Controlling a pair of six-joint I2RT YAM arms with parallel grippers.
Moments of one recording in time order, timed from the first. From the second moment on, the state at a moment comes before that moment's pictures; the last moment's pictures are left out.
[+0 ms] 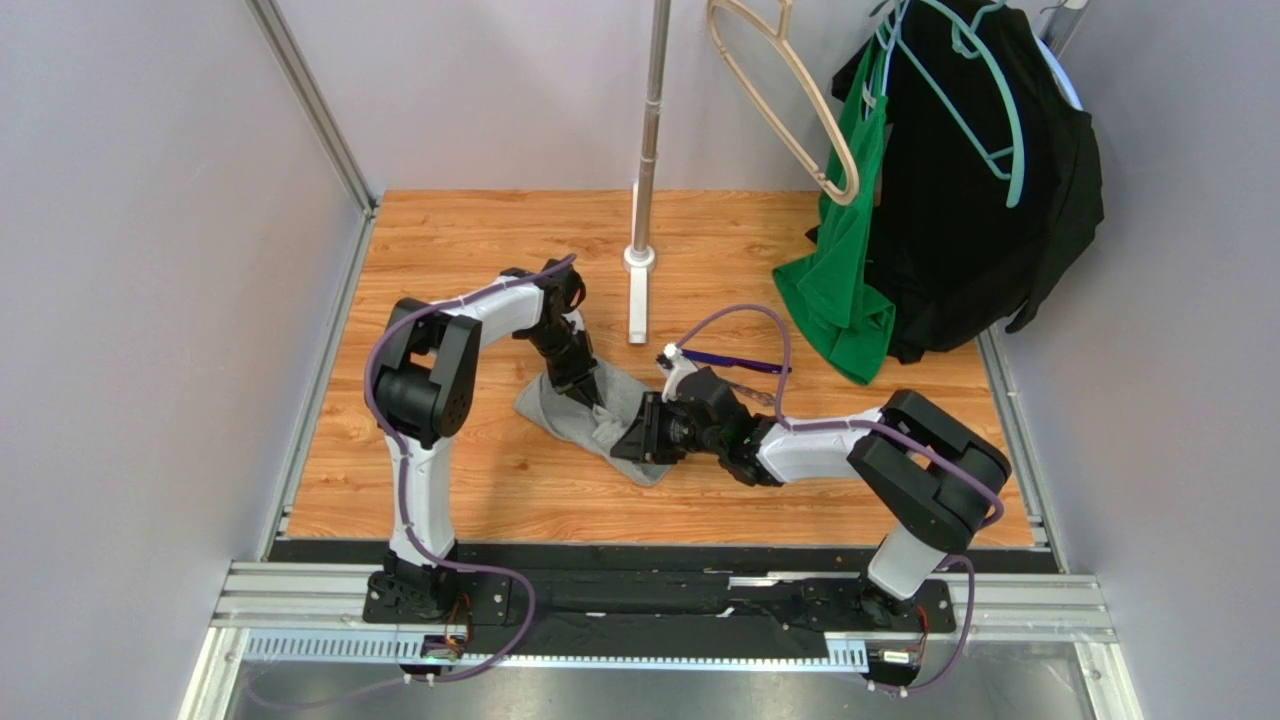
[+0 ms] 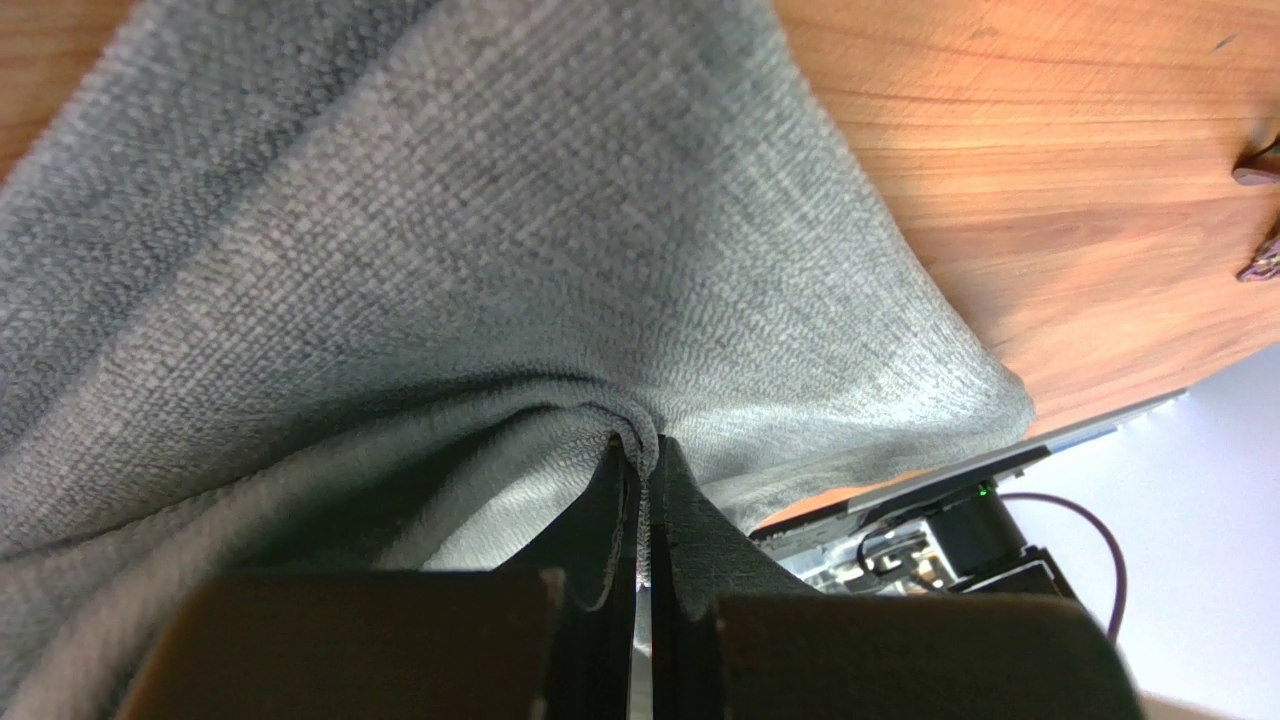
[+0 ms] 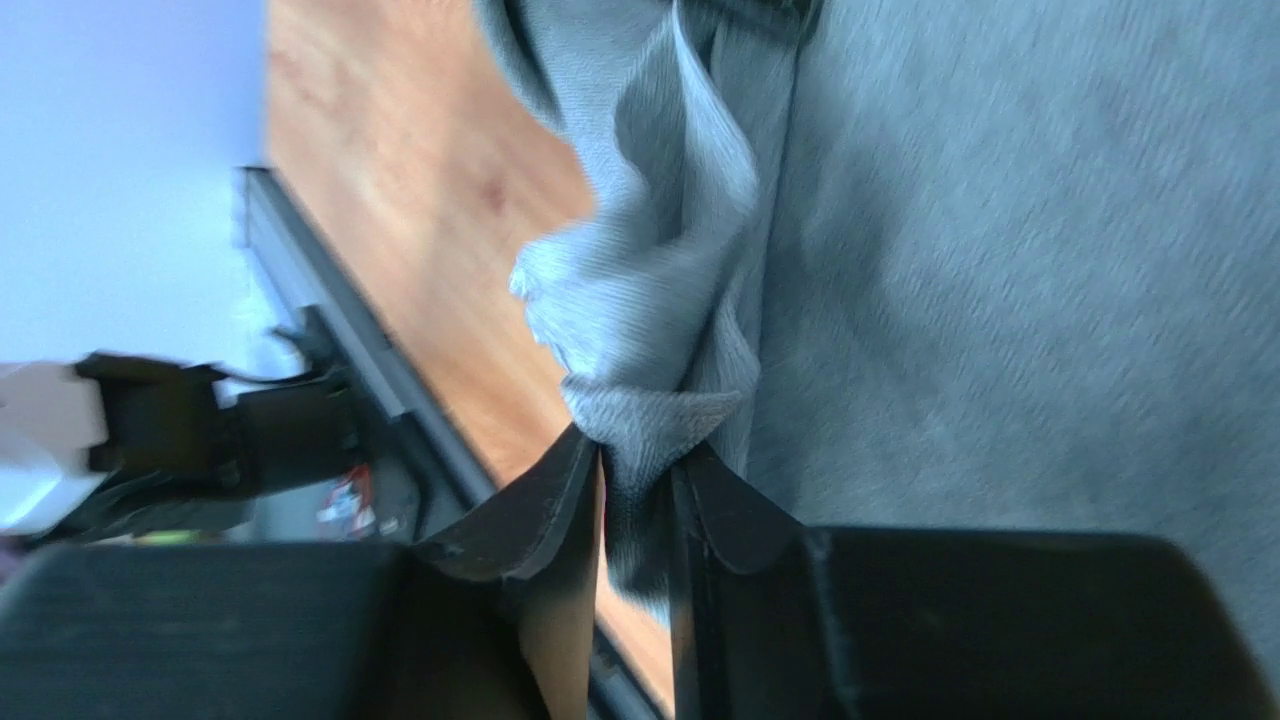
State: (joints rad) left arm -0.36 2.07 1.42 -0.86 0.44 -0.65; right arm 0.88 1.66 0.68 0.44 -0.24 0.86
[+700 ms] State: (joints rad) left arm -0.38 2.07 1.43 -0.86 0.40 -0.67; right arm 1.05 1.60 0.95 0.03 -0.19 0.44
